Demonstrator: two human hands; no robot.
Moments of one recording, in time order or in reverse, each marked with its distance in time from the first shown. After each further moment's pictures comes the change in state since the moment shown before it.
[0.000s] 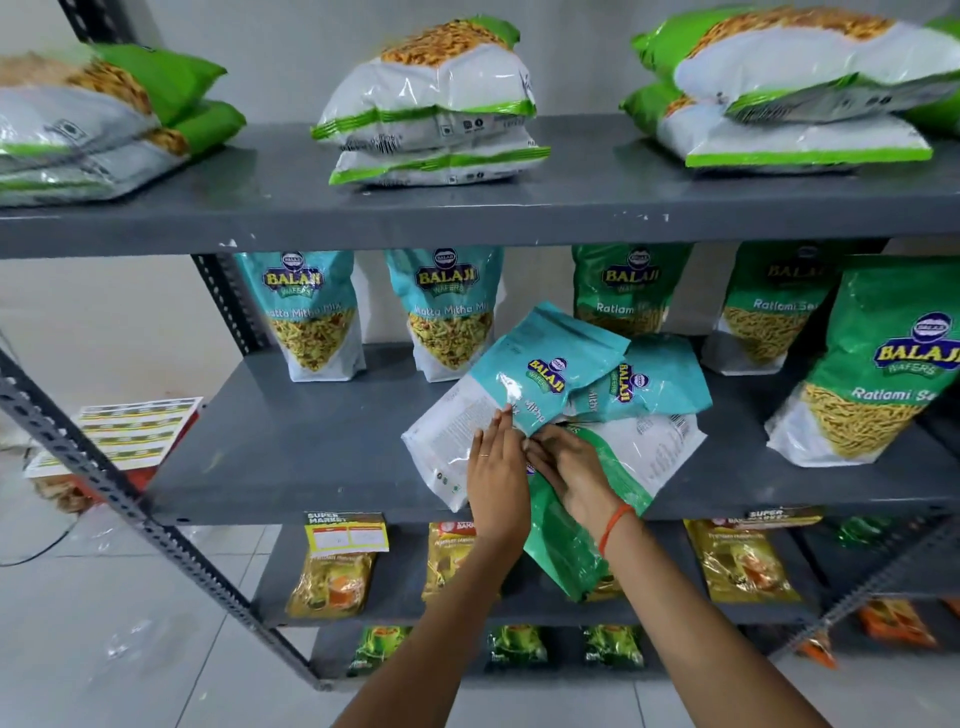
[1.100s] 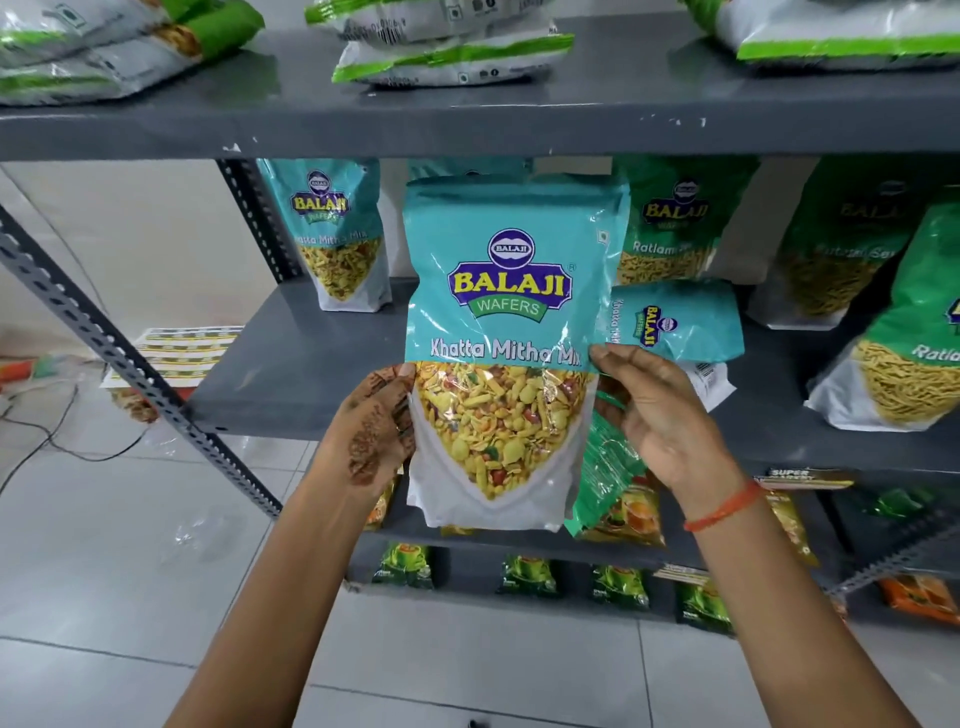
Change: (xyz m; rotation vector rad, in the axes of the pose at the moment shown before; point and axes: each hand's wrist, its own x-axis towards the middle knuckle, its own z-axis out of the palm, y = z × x) left_hand -0.011 -0.043 -0.154 -1.343 -0.187 -0.886; right_hand -0.095 -0.084 -0.019 -0.075 -0.183 -0.119
